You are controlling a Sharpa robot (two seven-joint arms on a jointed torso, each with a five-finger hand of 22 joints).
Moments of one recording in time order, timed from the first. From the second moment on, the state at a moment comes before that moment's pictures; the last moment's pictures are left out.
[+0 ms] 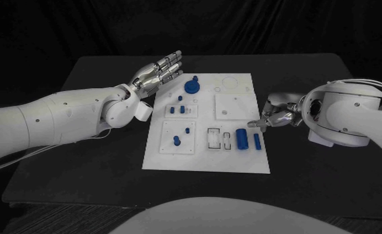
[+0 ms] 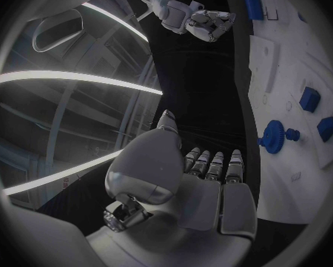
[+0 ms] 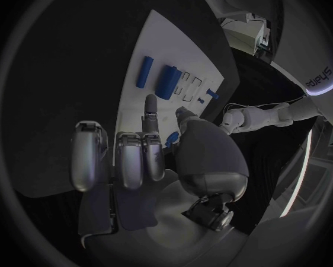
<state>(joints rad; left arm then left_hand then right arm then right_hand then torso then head) 1.16 -0.89 -0.21 1.32 -0.16 0.10 0.68 1.33 0.24 -0.29 0.29 0.26 0.06 -0.01 0.01 0.01 0.00 0.00 0.00 0.00 0.00 0.08 0.00 0.00 0.15 0.01 0.17 0.01 0.01 1.38 -0.91 -0.21 1.77 -1.18 0.13 -0.53 0.97 -0.06 0.09 0.28 0.15 1.20 0.02 0.26 0.36 1.47 -0.04 1.57 1.31 1.47 -0.10 1.57 1.31 0.05 1.46 0.01 1.39 1.31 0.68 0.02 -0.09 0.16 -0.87</state>
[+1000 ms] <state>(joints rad) 1.16 -0.88 -0.21 1.31 -0.16 0.11 0.68 1.33 0.24 -0.29 0.29 0.26 0.06 -0.01 0.01 0.01 0.00 0.00 0.00 0.00 0.00 0.08 0.00 0.00 0.15 0.01 0.17 0.01 0.01 1.33 -0.82 -0.21 1.71 -1.13 0.12 -0.60 0.96 -0.05 0.04 0.27 0.13 1.00 -0.02 0.62 1.03 1.47 -0.09 1.57 1.31 1.47 -0.14 1.55 1.31 0.05 1.47 -0.03 1.41 1.31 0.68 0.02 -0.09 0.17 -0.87</state>
